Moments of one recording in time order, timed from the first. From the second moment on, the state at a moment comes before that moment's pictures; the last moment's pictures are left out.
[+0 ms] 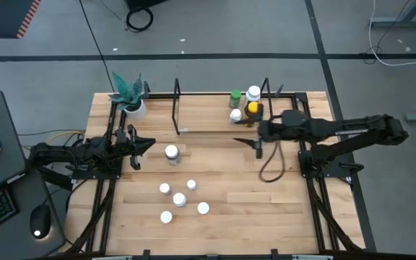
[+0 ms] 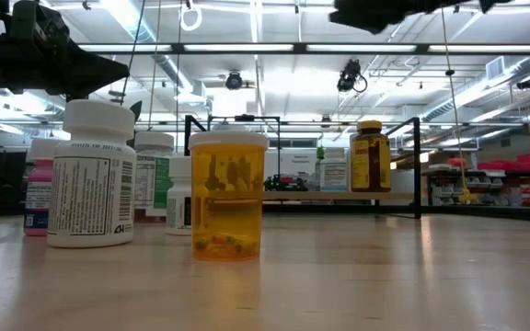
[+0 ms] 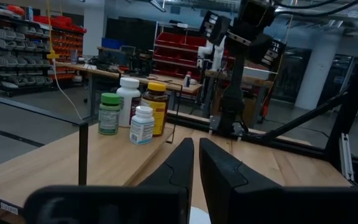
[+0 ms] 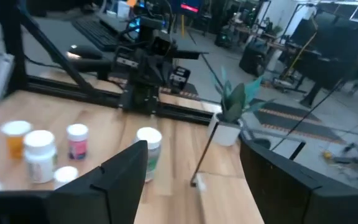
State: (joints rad) left arm -0.05 0.03 0.01 0.15 -0.34 -0.15; right arm -0.04 0.96 0.73 0.10 0.06 -0.25
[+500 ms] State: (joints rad) left arm -0.05 0.03 0.01 0.16 -0.34 -0.37; right arm -0.09 0.58 0.36 0.27 -0.05 -0.10
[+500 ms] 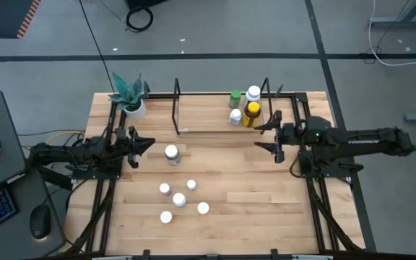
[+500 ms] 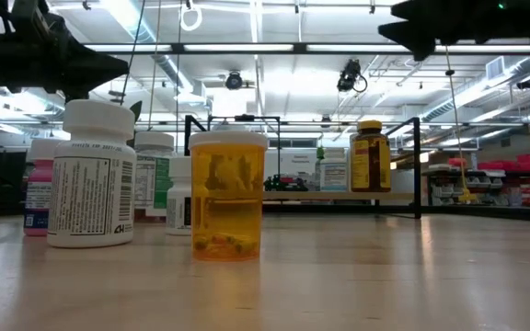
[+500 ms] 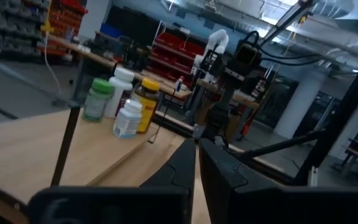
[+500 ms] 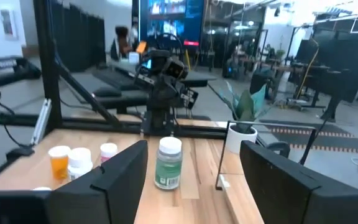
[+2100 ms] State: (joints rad) left arm 0.05 0.98 0.70 -0.42 -0.22 -0.43; right arm -0.12 0.22 0.01 0.33 0.04 0.11
